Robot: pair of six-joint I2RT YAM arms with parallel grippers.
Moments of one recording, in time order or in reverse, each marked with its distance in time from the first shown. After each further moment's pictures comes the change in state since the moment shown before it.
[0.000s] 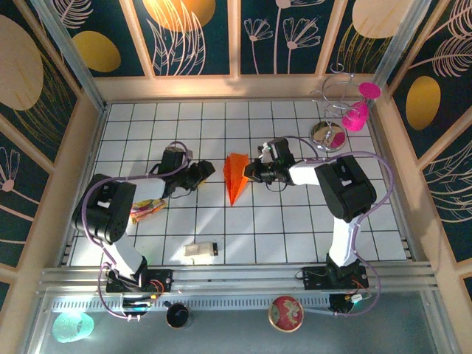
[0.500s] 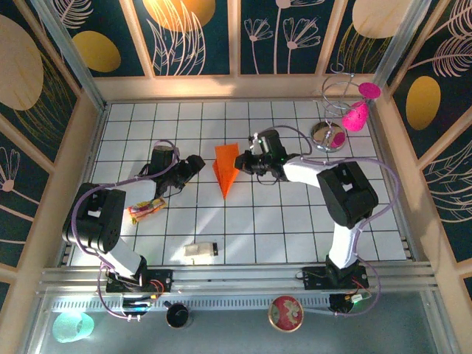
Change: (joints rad) left arm 0.089 -0.111 -0.048 -0.027 -0.101 0.007; right arm 0.081 -0.044 0.093 -0.053 0.076 0.005
